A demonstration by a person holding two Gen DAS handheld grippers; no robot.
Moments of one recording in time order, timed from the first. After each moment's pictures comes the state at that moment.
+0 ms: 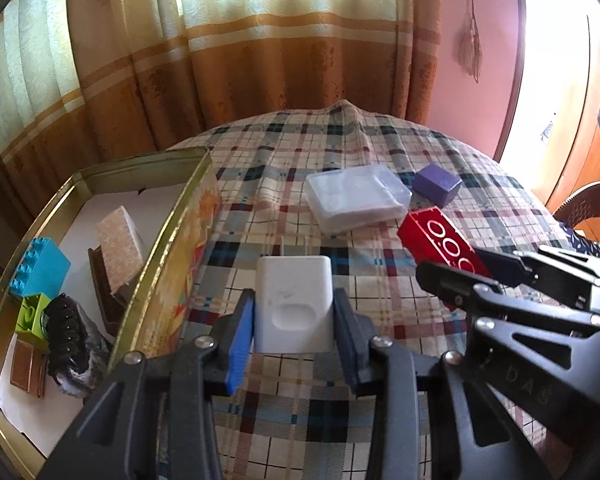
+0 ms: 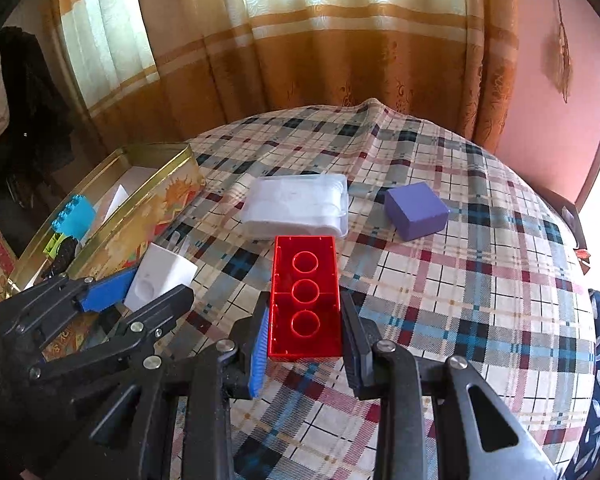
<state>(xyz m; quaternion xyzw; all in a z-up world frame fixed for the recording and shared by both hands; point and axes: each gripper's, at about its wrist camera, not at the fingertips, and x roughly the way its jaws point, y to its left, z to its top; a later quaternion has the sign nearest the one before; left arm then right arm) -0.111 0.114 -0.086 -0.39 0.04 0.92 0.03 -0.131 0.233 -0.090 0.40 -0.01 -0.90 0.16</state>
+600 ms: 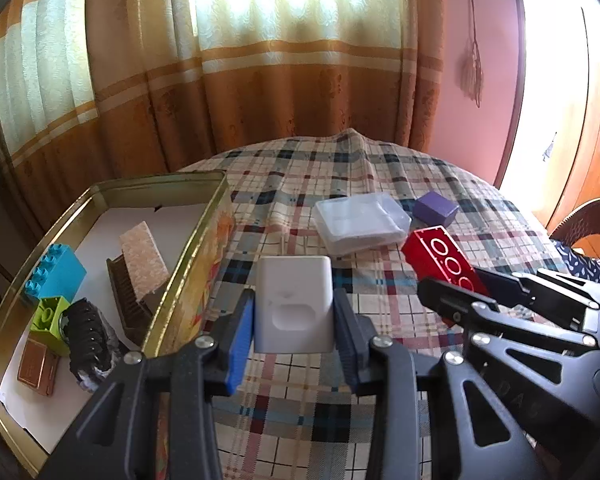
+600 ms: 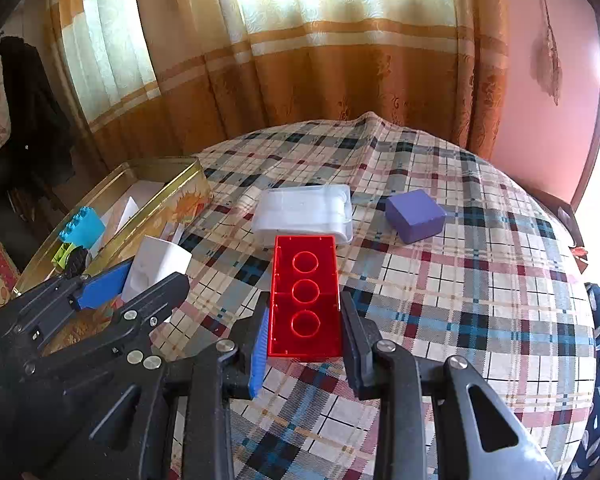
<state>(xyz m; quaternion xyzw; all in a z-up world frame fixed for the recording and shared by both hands) -0.098 0.105 -0.074 -0.35 0.03 0.94 0.02 -0.118 0.231 -0.084 0.37 -0.03 -0.92 0.15</state>
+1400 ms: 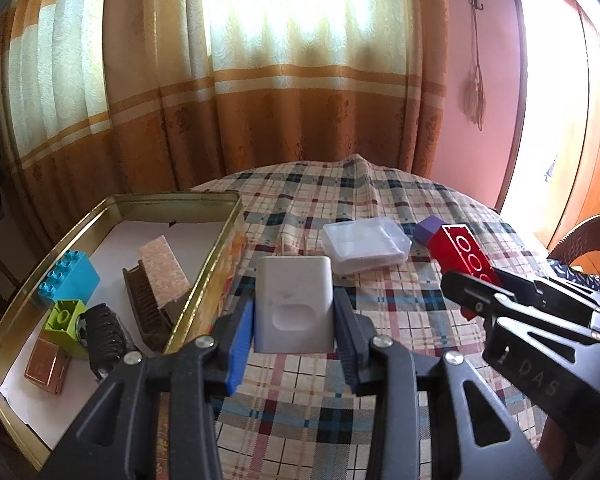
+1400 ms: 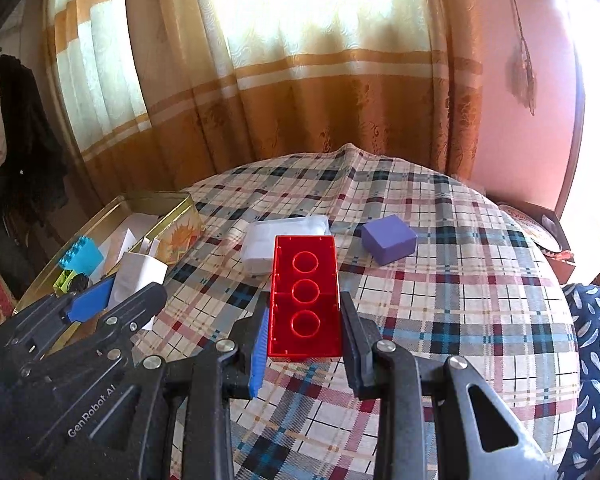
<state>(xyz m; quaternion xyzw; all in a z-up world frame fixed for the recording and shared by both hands) -0.086 0.099 -0.065 -0.31 0.02 0.95 0.02 -0.104 0.242 -0.072 0.32 -0.04 -0.94 0.12</state>
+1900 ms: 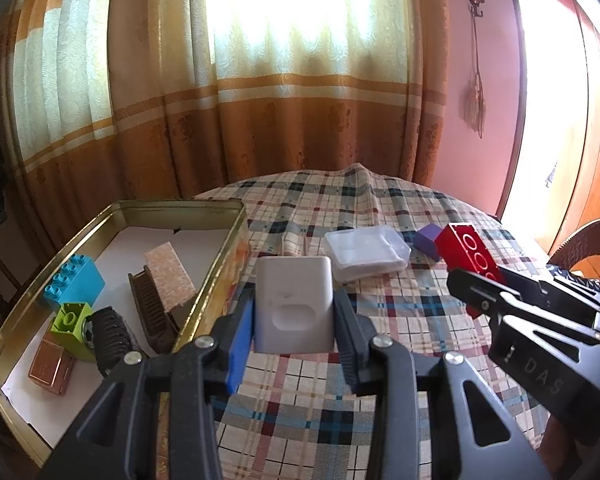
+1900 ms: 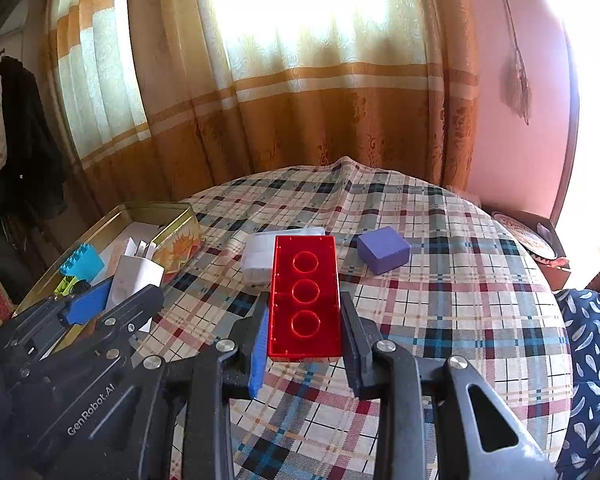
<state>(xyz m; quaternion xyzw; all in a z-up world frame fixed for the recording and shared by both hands) -0.081 0.097 -0.061 -0.29 0.02 0.96 0.01 -0.098 0.243 -0.067 0.30 -0.04 -0.95 0.12</state>
